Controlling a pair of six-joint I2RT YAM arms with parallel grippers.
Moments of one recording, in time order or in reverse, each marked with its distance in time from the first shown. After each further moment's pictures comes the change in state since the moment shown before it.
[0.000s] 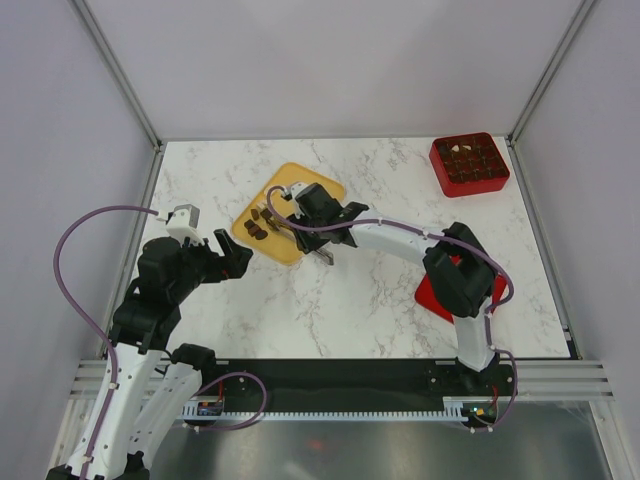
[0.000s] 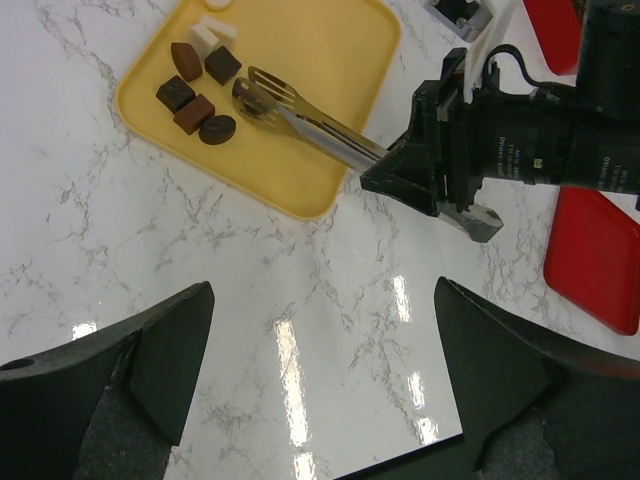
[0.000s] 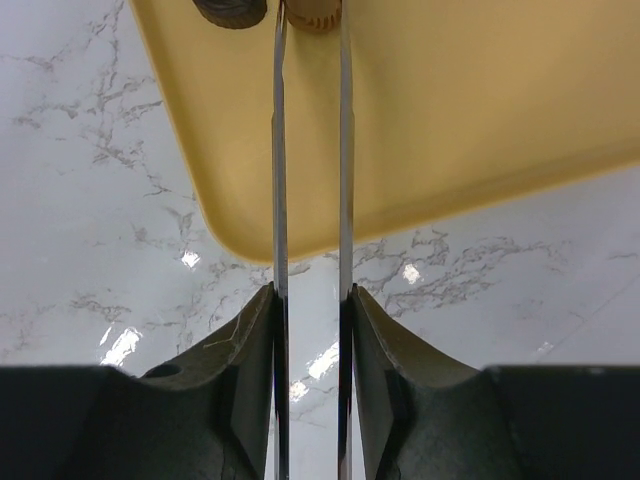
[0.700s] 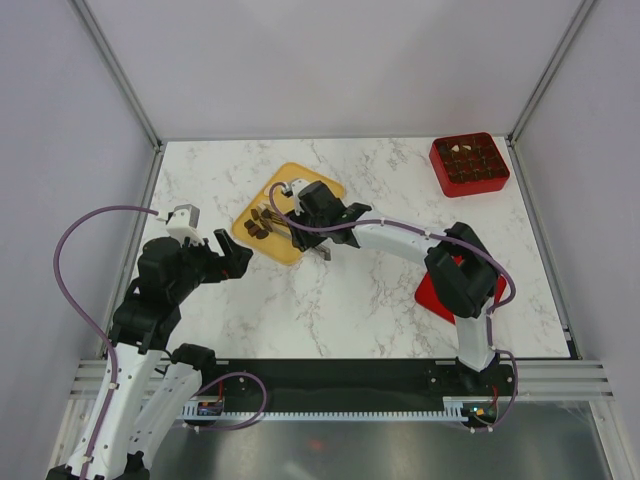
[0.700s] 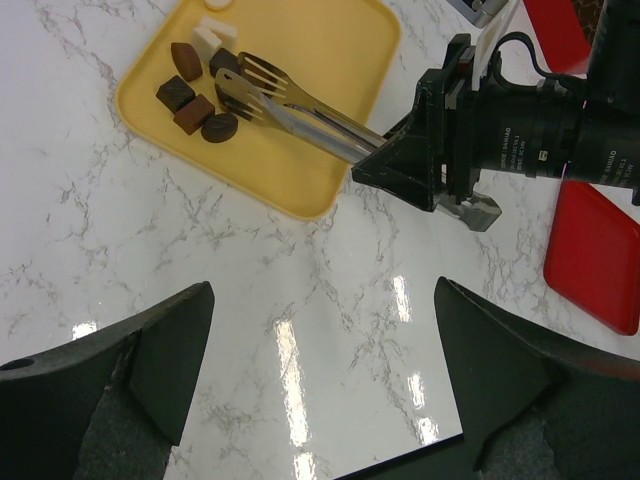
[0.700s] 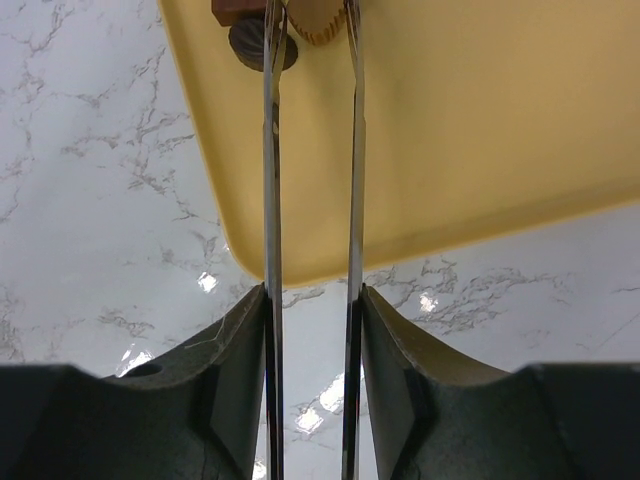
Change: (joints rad) left arm 0.000 0.000 0.000 0.000 0.000 0.000; right arm -0.011 -0.030 -0.041 0.089 -0.042 0.007
